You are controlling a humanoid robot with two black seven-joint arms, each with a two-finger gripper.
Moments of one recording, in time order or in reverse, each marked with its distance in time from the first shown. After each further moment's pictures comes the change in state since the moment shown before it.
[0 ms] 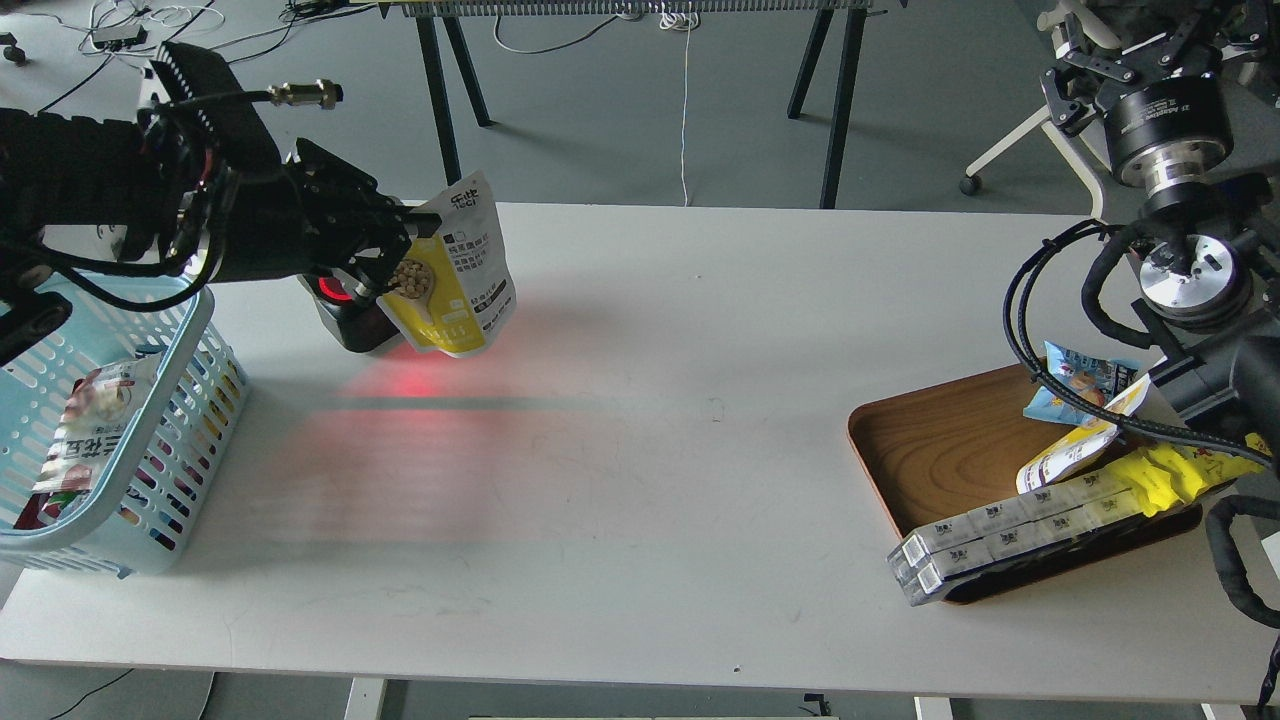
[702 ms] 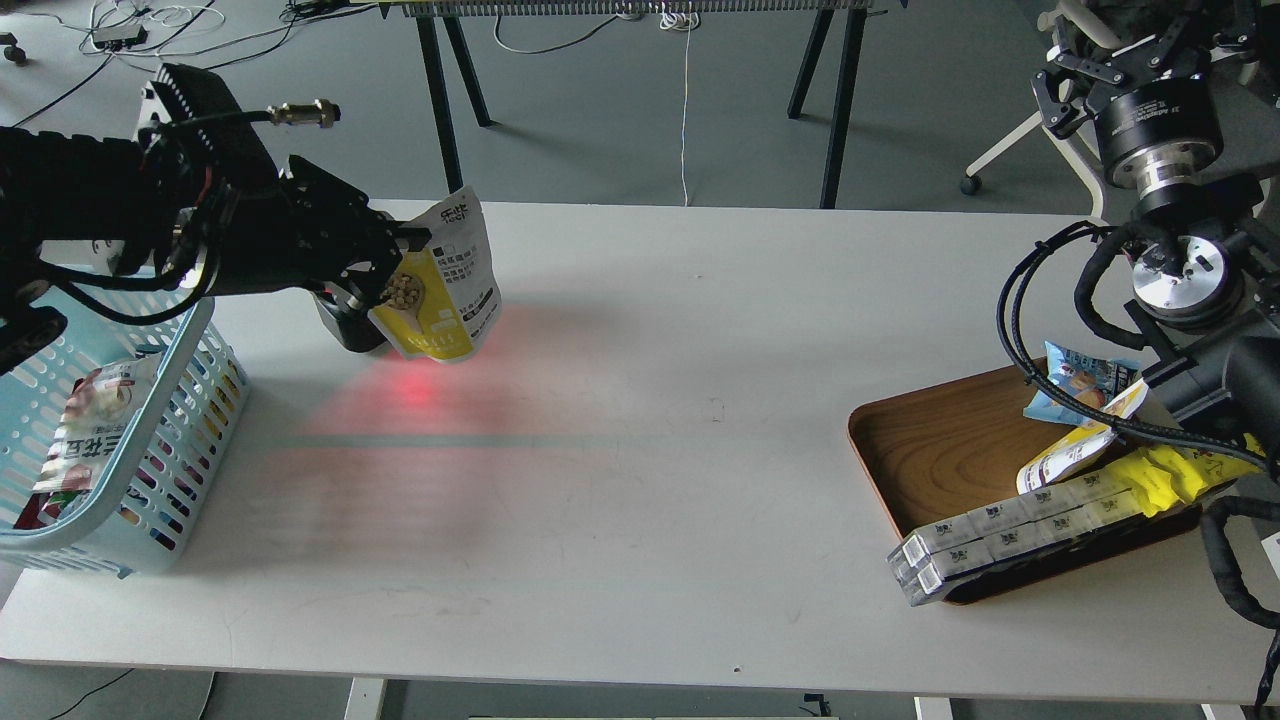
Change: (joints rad) left arm 0.013 0.024 -0.014 -0.009 0.000 0.000 -0.001; right arm 0.001 0.009 -0.010 -0.002 0.000 0.000 0.002
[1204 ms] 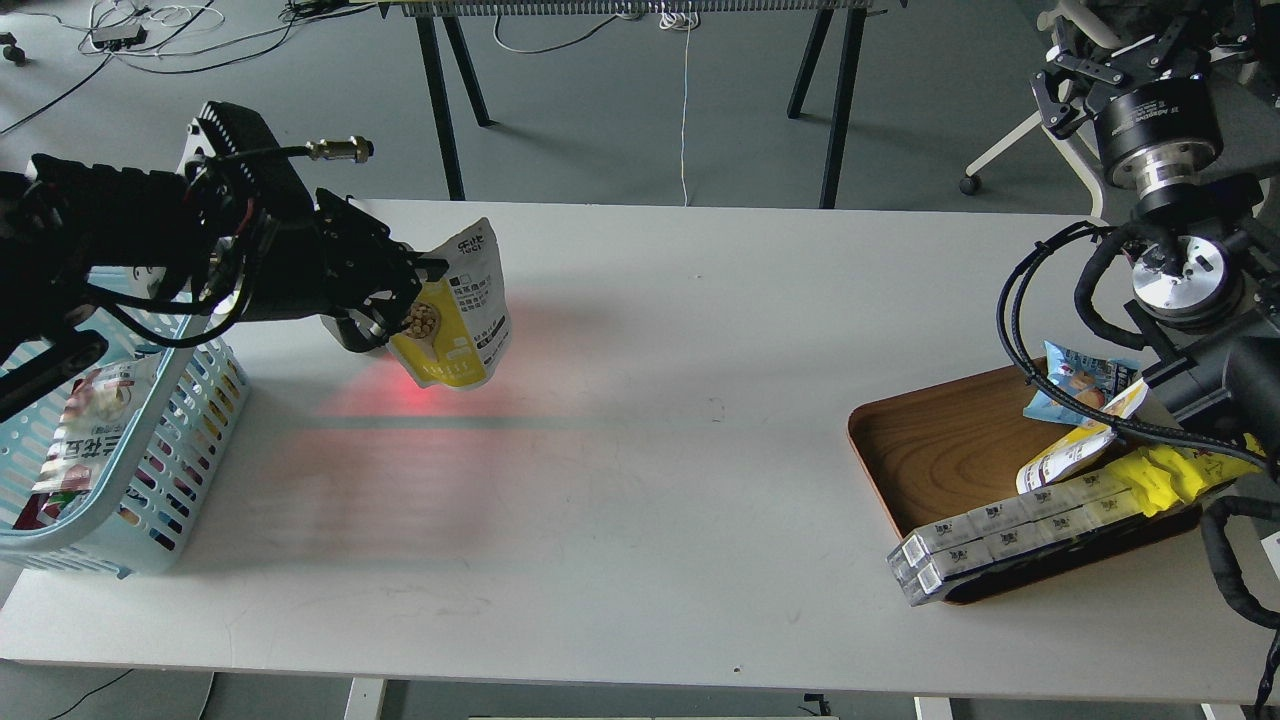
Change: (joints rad) left arm 0.013 -0.052 0.065 0.024 0.000 0.000 0.034; right arm 0.000 -0.001 -0.001 0.000 0.000 0.000 -0.001
